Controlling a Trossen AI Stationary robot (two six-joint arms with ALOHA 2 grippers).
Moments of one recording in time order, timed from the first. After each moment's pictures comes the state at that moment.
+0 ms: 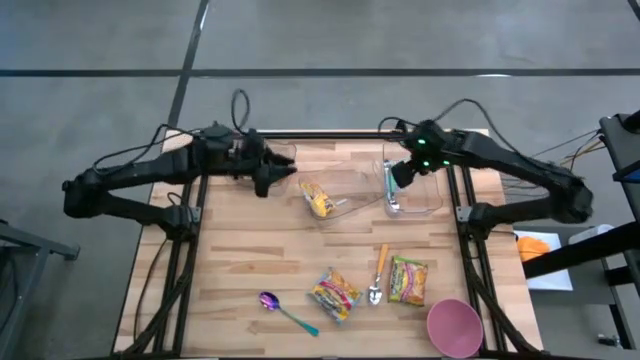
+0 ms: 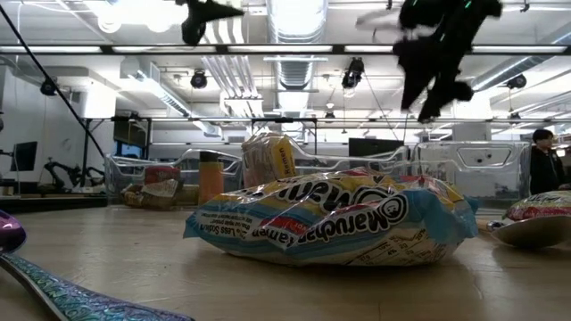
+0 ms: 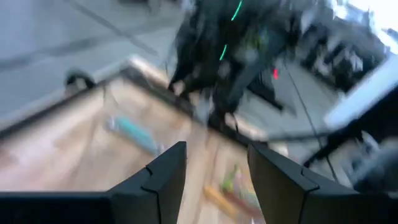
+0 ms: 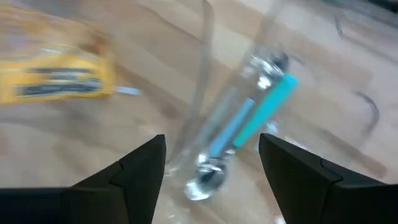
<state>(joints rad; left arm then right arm) 0.23 1.08 1.00 -0.17 0.13 -0.44 -0.52 1.14 1.02 -0.89 -0.03 0.49</state>
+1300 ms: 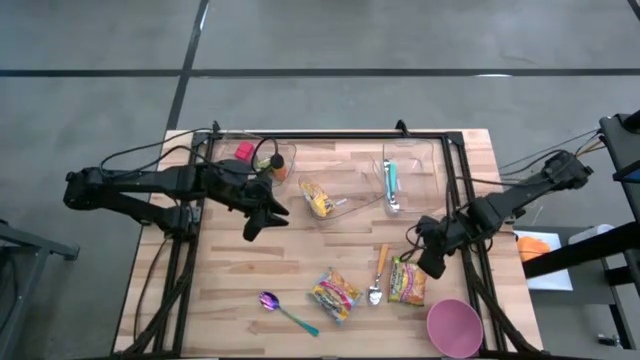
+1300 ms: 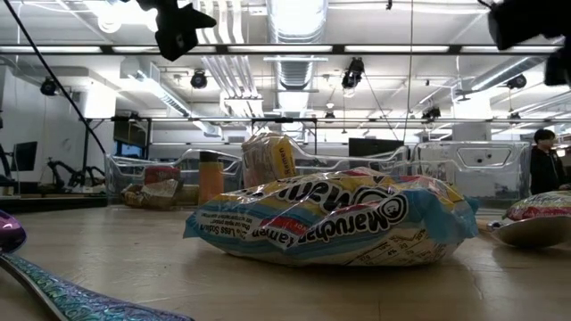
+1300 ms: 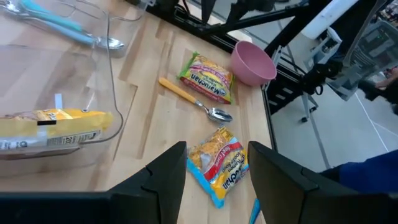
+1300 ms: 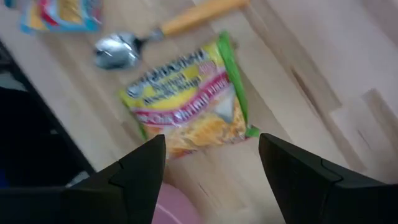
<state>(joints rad) 0.04 1.08 0.93 -0.39 0.27 -0.42 0.46 1.03 0.84 -1.03 -0.07 1.18</state>
